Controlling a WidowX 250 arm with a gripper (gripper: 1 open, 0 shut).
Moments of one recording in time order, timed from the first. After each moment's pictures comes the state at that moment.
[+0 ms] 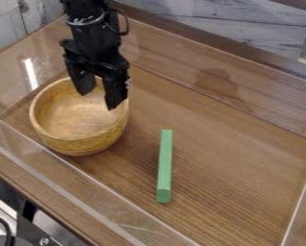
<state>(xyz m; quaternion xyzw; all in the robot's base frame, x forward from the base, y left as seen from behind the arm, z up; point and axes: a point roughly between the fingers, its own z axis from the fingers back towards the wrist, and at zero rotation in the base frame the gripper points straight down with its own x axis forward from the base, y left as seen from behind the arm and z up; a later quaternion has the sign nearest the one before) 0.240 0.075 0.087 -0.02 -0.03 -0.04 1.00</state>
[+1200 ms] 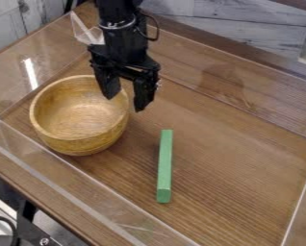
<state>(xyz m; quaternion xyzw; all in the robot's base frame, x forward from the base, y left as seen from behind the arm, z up) 0.264 0.052 0.076 -0.03 -0.02 -0.02 1.00</state>
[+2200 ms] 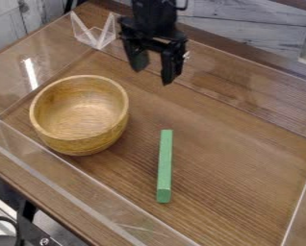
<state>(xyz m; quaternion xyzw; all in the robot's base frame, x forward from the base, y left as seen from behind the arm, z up) 0.301 0.032 0.102 -0.04 -0.05 -0.06 1.00</state>
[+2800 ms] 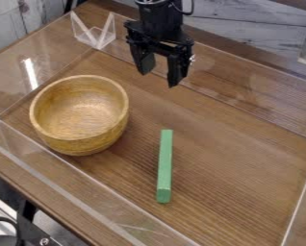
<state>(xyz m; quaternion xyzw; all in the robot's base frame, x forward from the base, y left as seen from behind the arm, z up) 0.311 0.044 0.092 -0.04 -0.06 -0.04 1.00</state>
